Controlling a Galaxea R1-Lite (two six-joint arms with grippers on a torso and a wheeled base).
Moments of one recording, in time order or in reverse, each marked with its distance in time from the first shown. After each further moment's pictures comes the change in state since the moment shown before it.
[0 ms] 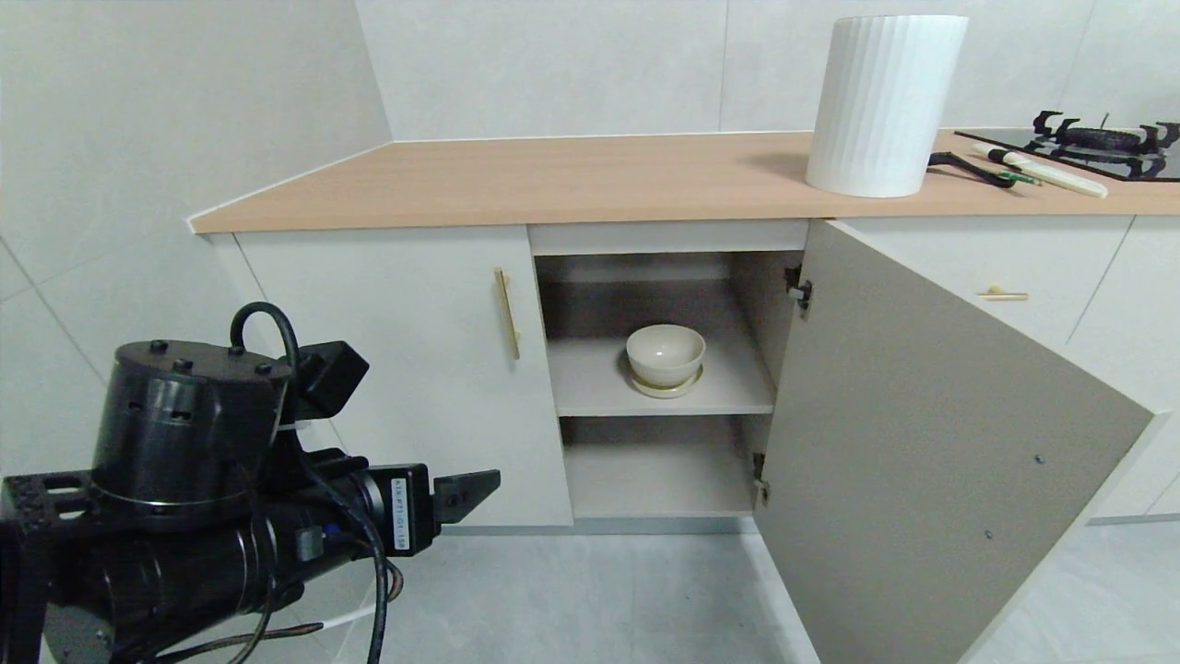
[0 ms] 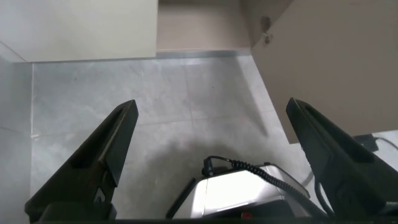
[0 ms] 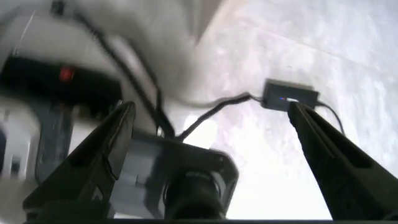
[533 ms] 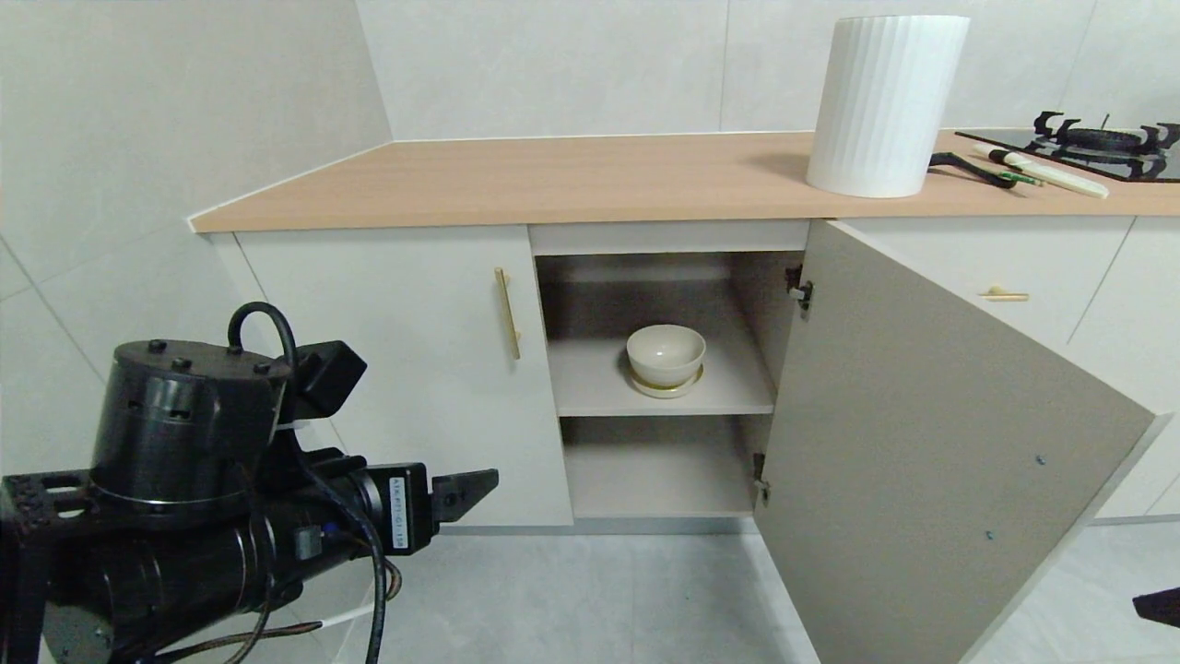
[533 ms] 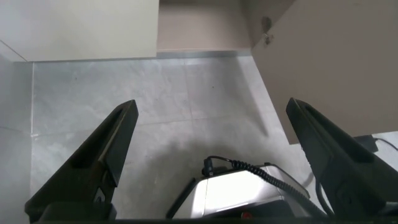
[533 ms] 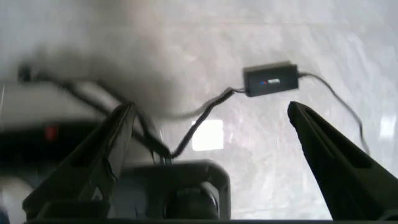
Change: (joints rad) left arm 0.001 0.000 0.000 0.000 0.000 -0.001; right arm -0.316 0.067 -0.077 -0.029 -0.033 -0.001
